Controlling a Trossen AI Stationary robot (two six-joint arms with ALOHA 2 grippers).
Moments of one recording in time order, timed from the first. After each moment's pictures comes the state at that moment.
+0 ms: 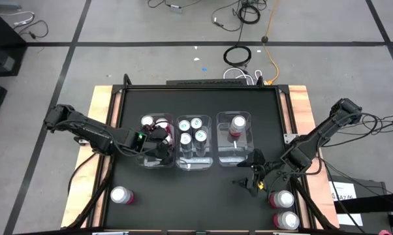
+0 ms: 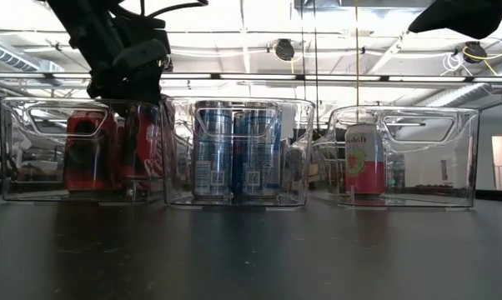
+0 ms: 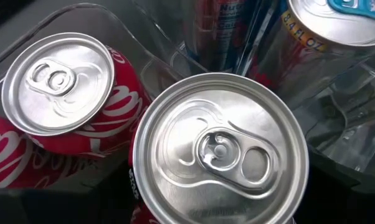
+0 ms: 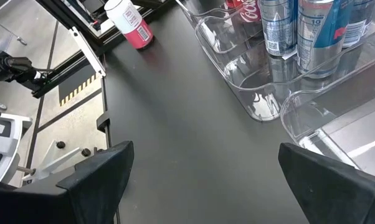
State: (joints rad) left arm -0.23 1.35 0.84 -0.64 -0.52 -0.83; right arm 0.70 1.21 0.93 -0.43 0.55 1.04
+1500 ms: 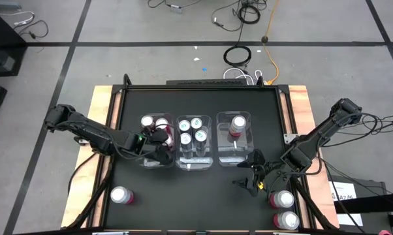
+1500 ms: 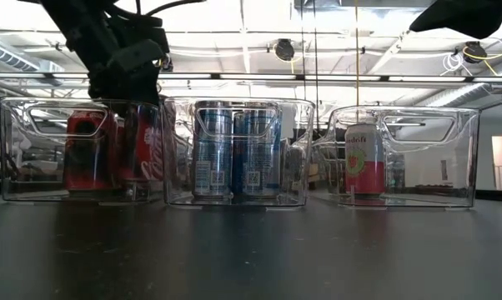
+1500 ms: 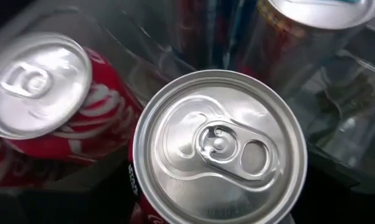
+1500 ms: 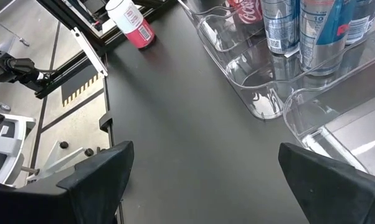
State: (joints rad) left arm -0.26 1.35 0.82 -0.59 -0.53 -0.79; right arm 0.70 1.21 0.93 -0.43 0.54 1.05
